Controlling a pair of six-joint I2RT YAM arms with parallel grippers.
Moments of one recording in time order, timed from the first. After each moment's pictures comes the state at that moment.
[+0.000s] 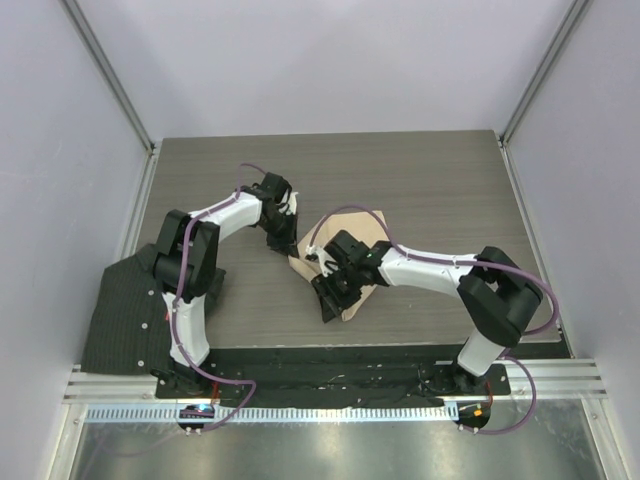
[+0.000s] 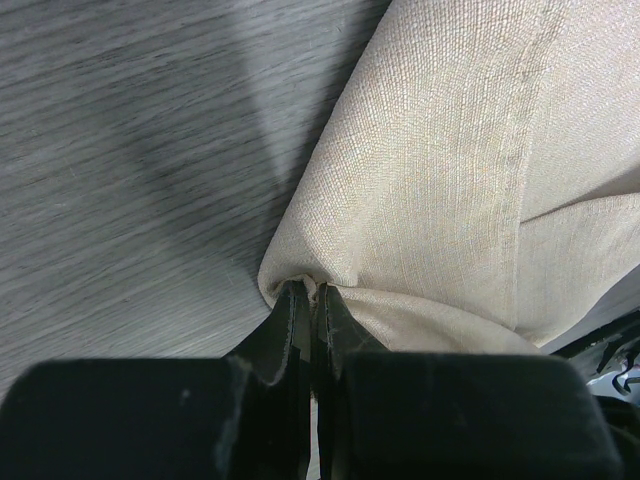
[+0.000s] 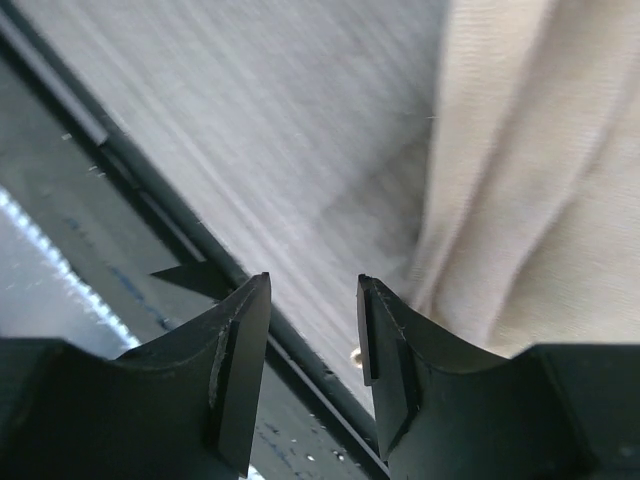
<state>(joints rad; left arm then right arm) -0.40 1.99 1.37 -0.67 0.34 -0.31 0.88 1.66 0.98 -0.44 -0.41 0.25</state>
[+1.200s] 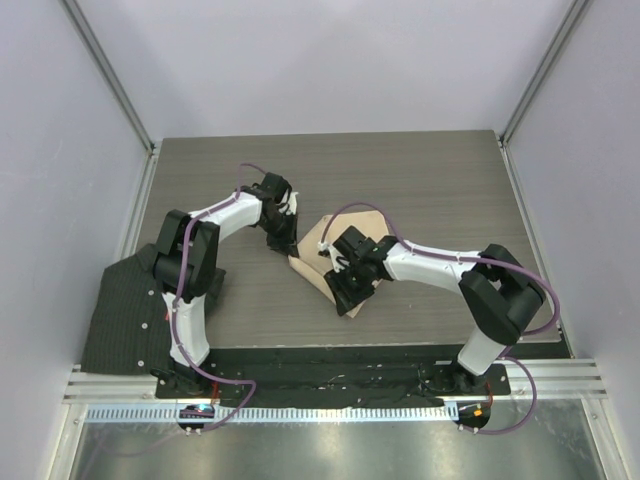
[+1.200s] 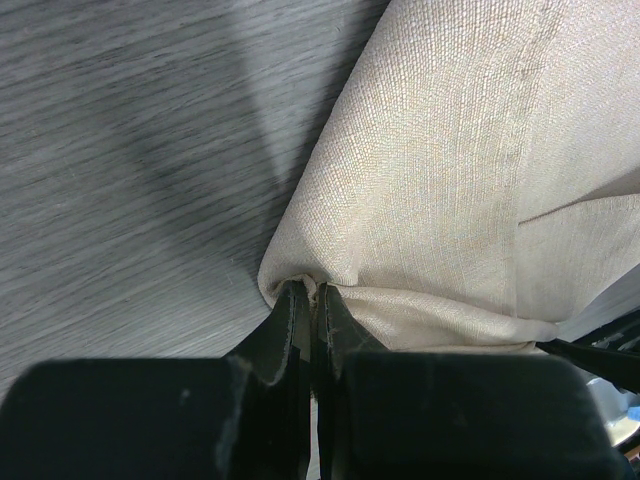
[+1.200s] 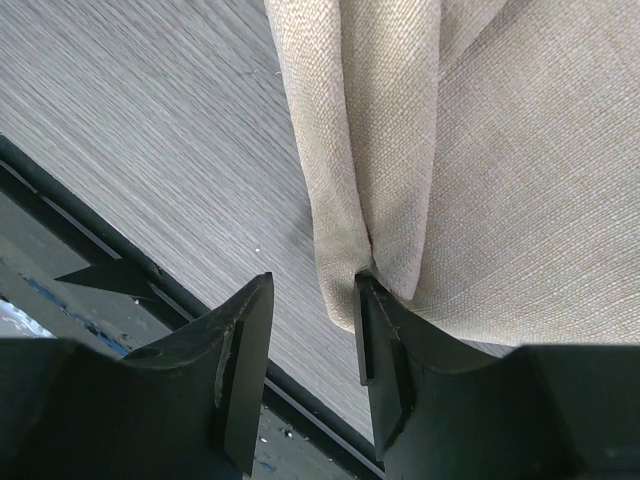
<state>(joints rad) -0.40 1.99 1.37 -0.67 0.34 -0.31 0.81 1.67 0.98 -0.54 -0.27 0.19</state>
